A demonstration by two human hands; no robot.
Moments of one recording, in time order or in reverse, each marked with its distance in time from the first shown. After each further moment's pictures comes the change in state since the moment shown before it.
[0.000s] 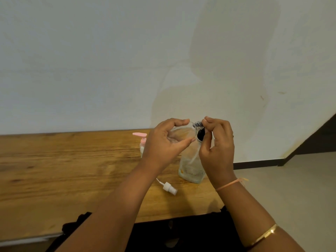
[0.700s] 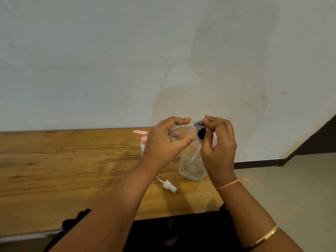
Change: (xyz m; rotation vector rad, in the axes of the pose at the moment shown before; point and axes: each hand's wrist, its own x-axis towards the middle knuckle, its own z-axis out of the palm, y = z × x) left_hand 0.000 -0.001 0.001 -0.043 0.002 -0.006; right_hand 0.001 -0.006 -0.005 0.079 0.011 0.051
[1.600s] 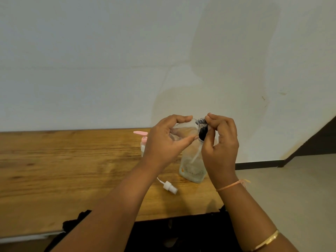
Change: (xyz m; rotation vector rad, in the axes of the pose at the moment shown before) left_hand 0.001 0.005 -0.001 0.021 0.013 0.029; right_hand 0.003 -0.004 0.003 0.009 0.021 0.000
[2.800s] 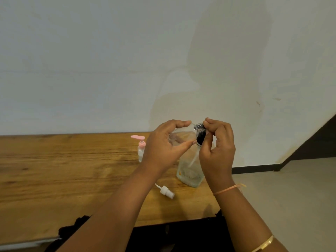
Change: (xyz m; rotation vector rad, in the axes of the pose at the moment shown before) left_hand 0.000 0.004 0.002 0.082 -0.002 0.034; right_hand 0.001 0.001 -0.001 0.008 0.008 0.024
